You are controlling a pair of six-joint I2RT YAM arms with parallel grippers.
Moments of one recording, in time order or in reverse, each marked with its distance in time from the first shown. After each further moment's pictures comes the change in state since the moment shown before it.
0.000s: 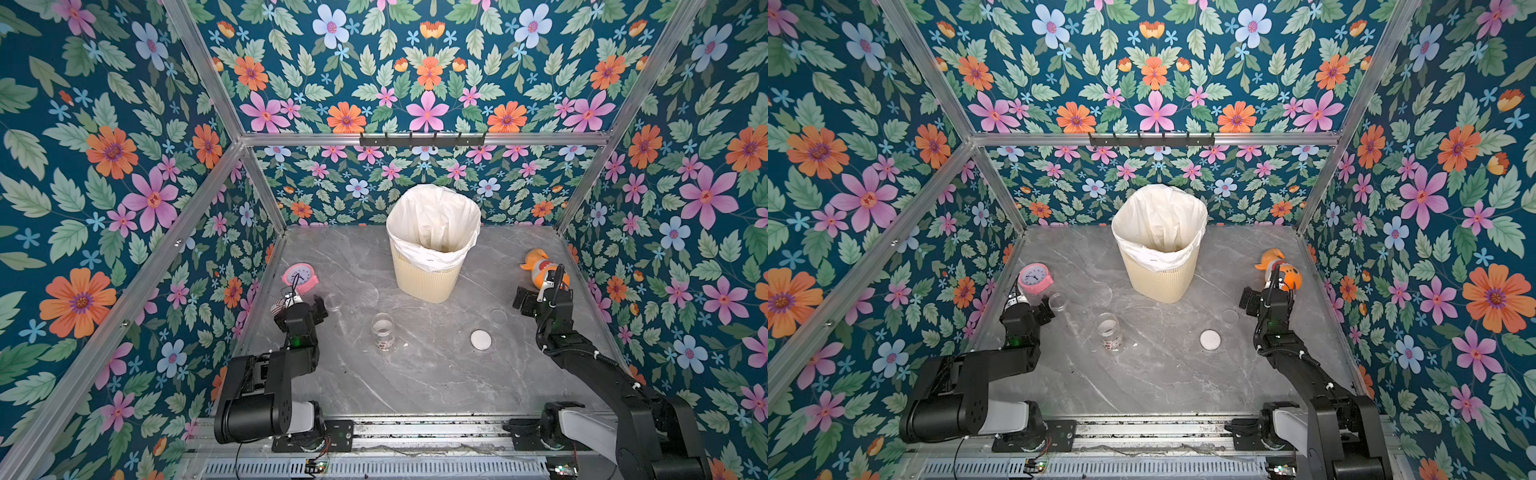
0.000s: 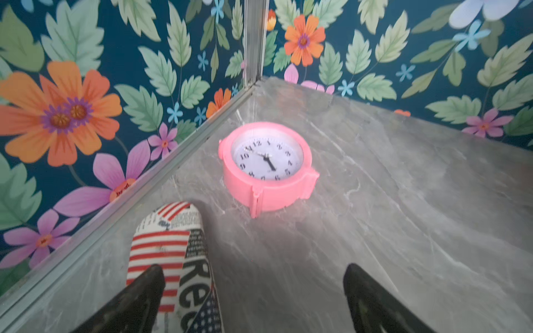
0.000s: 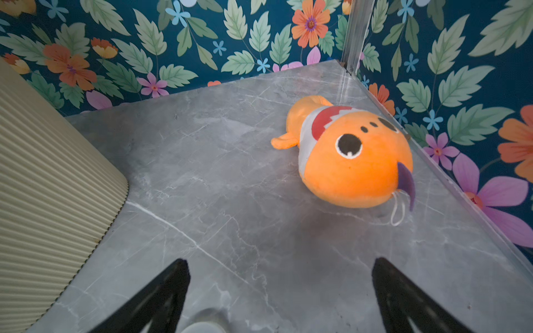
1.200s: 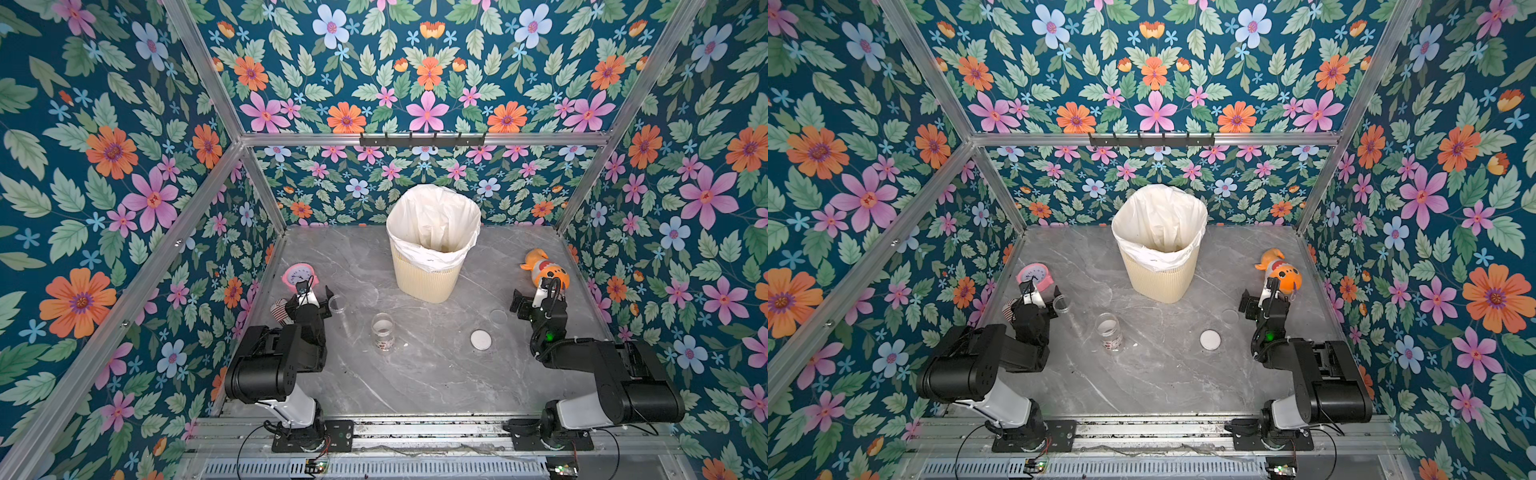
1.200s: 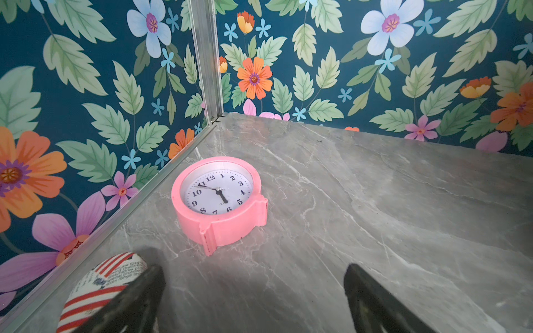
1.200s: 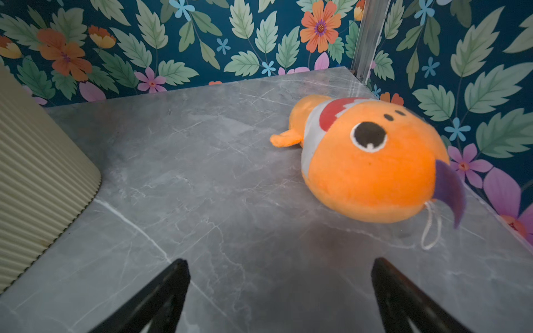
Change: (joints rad) left arm -0.079 0.189 -0.004 0.317 0.025 0.109; right arm -0.060 0.323 -0.119 0.518 -0.070 -0.081
